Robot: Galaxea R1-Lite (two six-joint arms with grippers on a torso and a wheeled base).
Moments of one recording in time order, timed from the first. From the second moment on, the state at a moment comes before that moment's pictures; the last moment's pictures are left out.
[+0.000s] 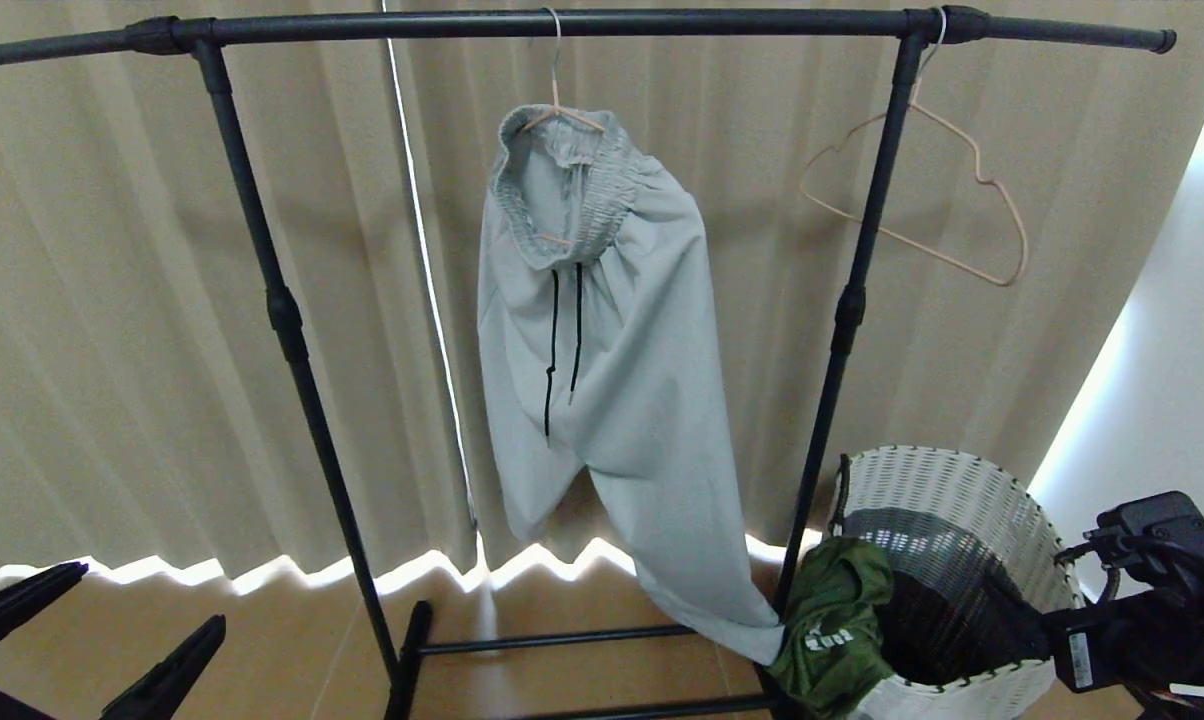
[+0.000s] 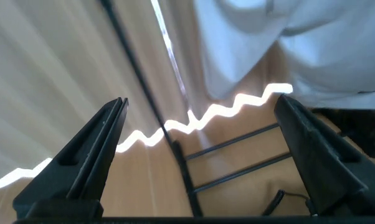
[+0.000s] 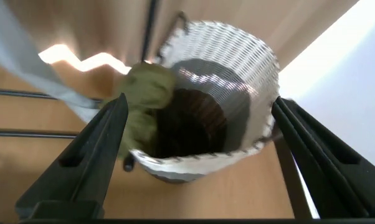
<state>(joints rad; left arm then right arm) -0.10 0.84 -0.06 -0.61 -0.06 0.25 0.26 1.43 -0.02 -0.98 -0.37 -0.14</state>
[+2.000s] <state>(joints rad) -0.18 0.85 -0.09 -0.61 -0.06 0.21 0.26 1.77 -0.30 -0.55 -0.36 -0.23</state>
